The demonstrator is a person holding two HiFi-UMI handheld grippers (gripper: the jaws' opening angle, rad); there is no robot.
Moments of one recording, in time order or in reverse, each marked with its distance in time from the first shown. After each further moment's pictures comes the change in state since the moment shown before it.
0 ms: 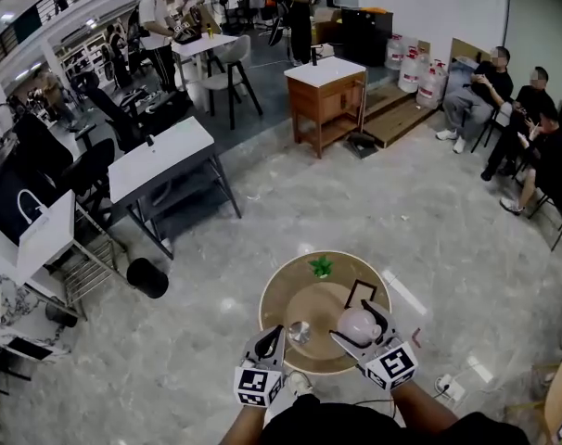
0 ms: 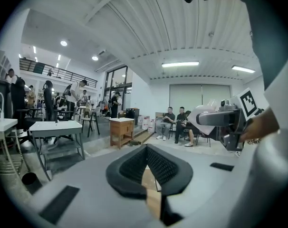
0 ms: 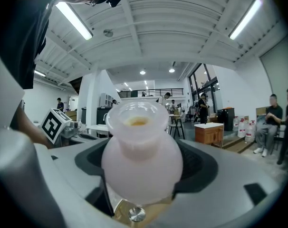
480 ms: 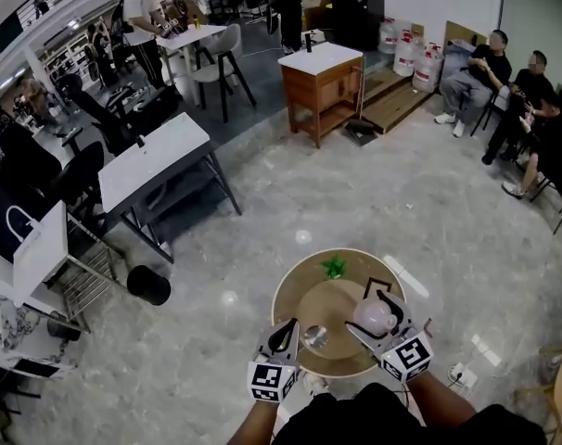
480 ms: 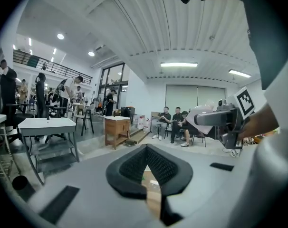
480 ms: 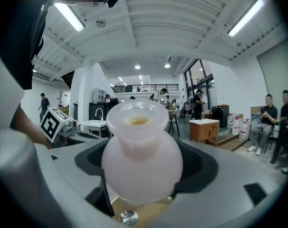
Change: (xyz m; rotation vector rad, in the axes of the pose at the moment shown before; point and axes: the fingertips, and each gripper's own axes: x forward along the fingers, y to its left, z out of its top) left arm 0.052 0.062 0.001 -0.013 0.013 -0.081; right arm 0.071 -0.026 -0.009 0.013 0.075 -0.072
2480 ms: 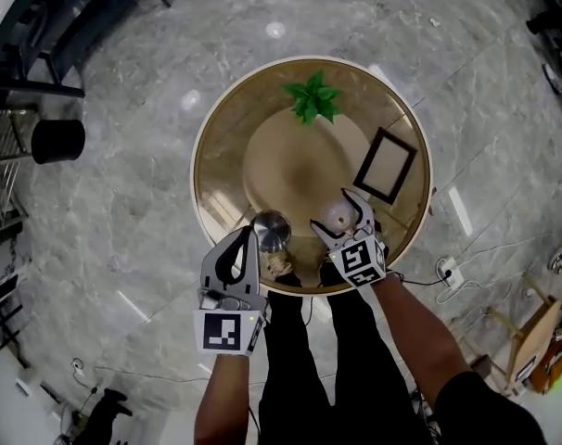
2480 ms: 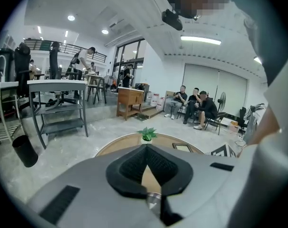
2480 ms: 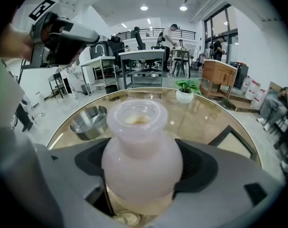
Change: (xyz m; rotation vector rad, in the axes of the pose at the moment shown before) left arm 0.149 0.048 -0.283 -0.123 0.218 0.156; right arm 0.107 -0.050 -0.537 -0.067 0.675 0.124
